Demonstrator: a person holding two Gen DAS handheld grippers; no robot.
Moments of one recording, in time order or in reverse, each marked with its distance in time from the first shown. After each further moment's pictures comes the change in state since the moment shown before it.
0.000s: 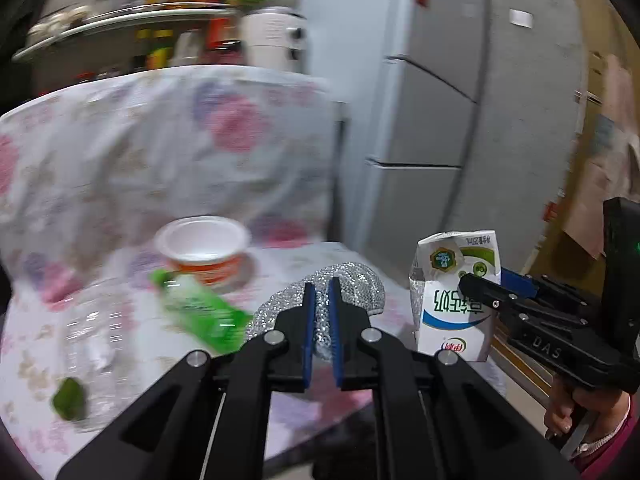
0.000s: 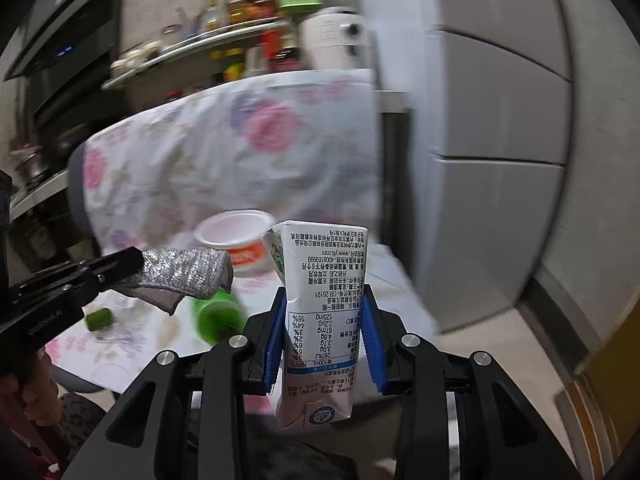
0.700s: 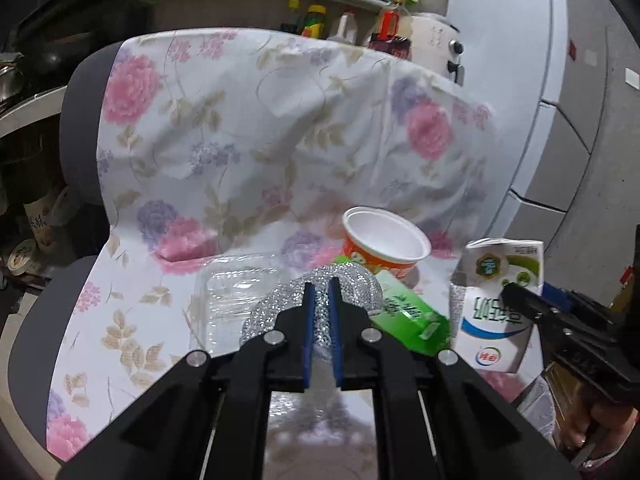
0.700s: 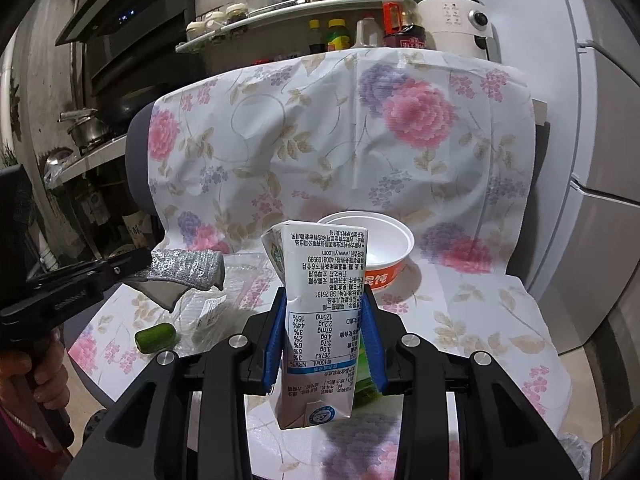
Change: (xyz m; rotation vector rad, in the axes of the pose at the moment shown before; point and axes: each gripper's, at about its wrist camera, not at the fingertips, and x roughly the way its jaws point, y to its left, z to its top) left arm -0.041 0.182 -0.008 -0.250 0.021 0.325; right arm 0.093 0.163 0.036 -0.159 0.044 0.306
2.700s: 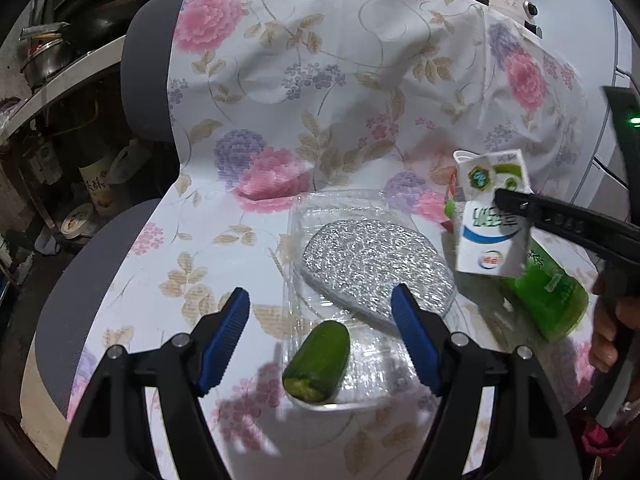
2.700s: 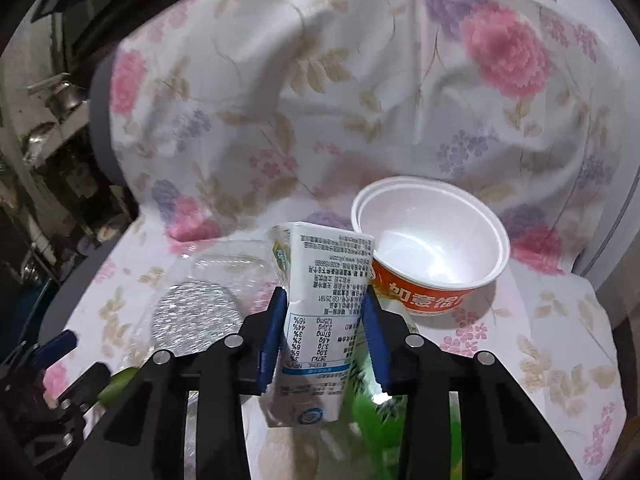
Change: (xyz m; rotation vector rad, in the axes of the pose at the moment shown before) left arm 0.038 0.060 -0.047 -0.044 0.129 0.271; right arm 0.134 0.042 0.025 -0.014 0.160 0.030
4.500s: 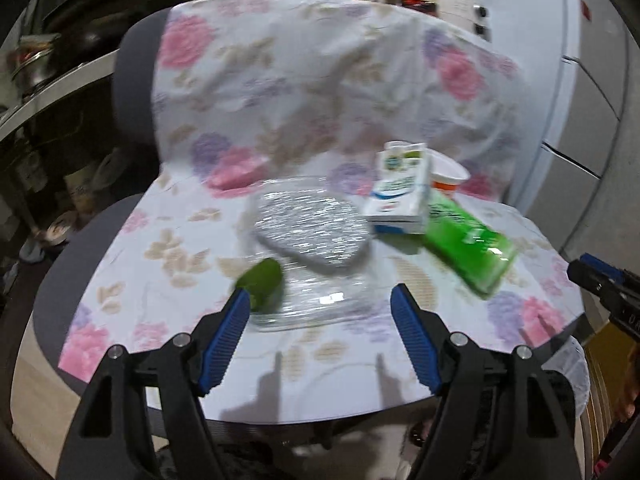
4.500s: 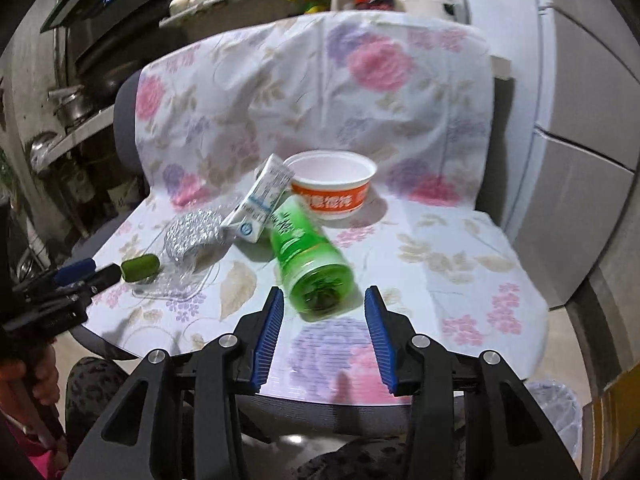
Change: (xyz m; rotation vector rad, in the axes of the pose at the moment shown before) left arm -0.061 -0.020 -0.045 0.026 -0.035 -0.081; right arm -0.140 -0.048 -0.114 0.038 -0.030 -0.069
